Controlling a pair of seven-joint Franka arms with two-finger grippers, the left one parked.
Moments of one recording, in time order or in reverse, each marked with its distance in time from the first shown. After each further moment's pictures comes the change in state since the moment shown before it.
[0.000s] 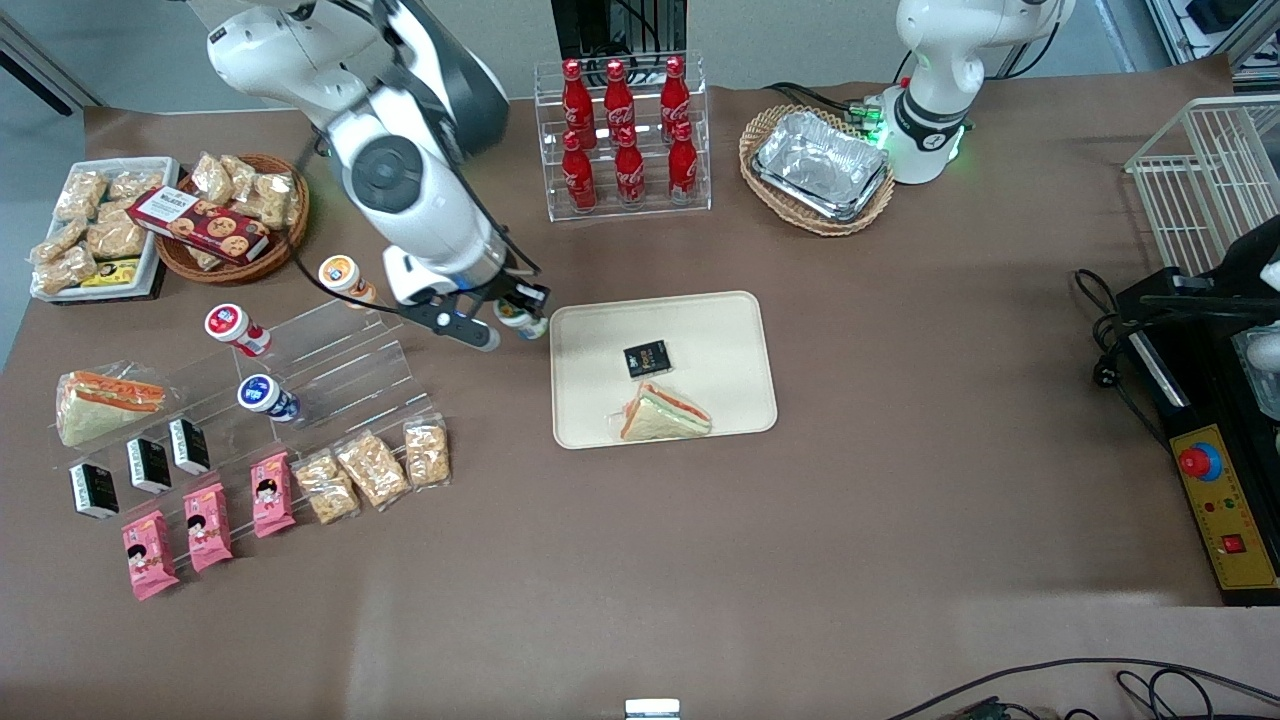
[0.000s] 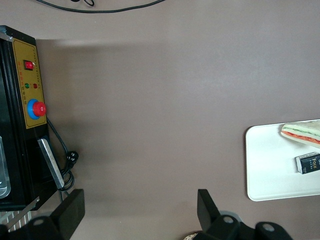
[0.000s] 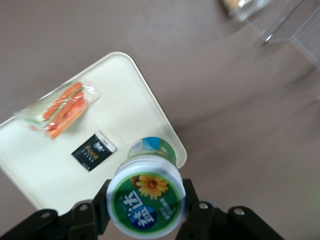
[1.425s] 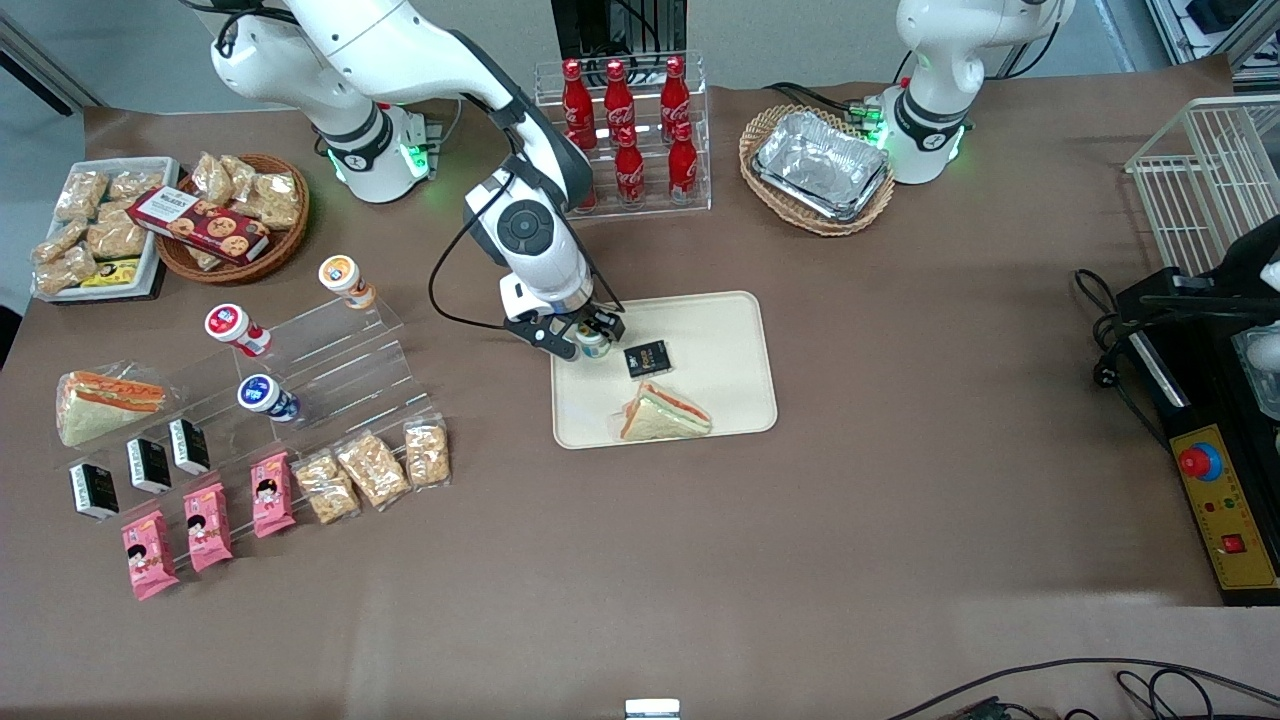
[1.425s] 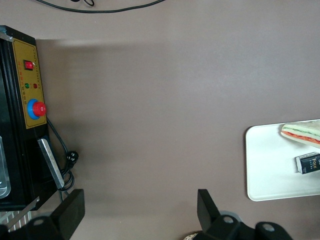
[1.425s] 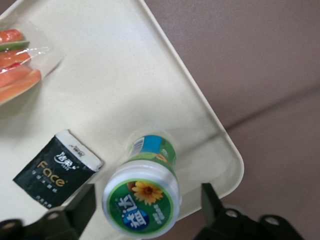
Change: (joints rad) arm 0.180 0.281 -0.004 -0.142 0.000 0.480 0.182
